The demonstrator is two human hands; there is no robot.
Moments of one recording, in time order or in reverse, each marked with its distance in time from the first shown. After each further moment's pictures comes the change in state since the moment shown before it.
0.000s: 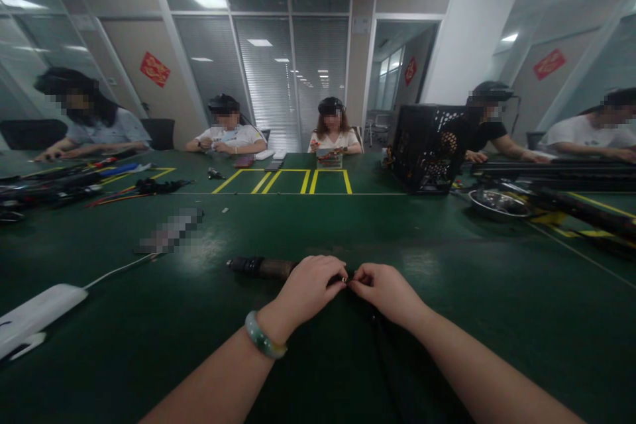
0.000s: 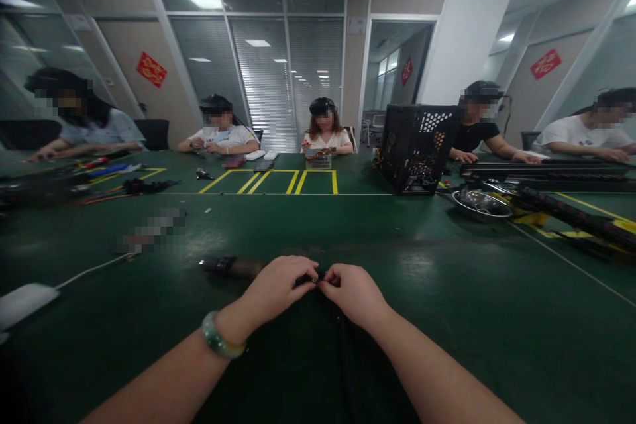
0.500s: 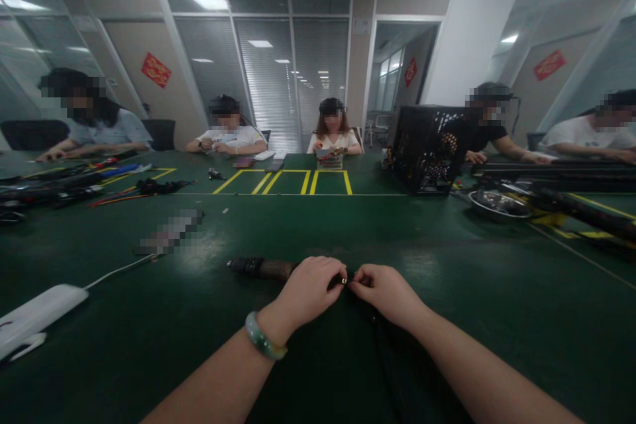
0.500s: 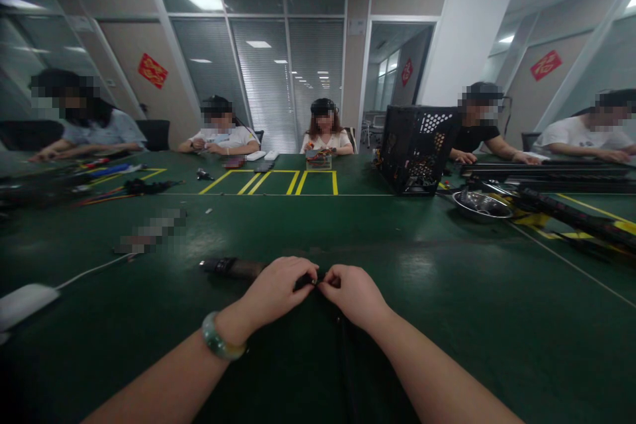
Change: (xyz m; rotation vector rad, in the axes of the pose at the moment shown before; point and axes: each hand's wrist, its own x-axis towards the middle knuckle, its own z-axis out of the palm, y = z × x) left_hand 0.000 0.003 -0.001 0.025 0.002 -0.008; right_hand -0.001 -0.005 -0.002 -0.005 -0.006 0.011
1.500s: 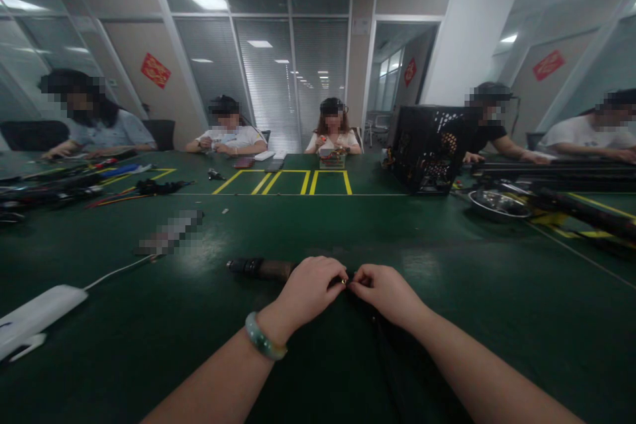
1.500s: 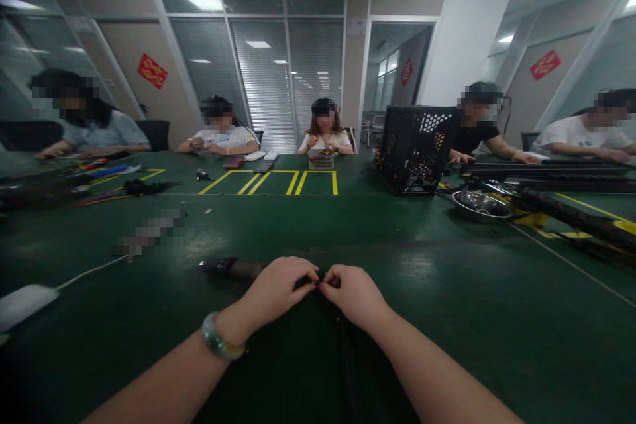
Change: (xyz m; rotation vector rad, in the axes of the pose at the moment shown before) left_hand 0.001 0.002 -0.004 0.005 -0.025 0.005; right_hand 0.002 0.003 0.003 0.002 -0.009 -0.017
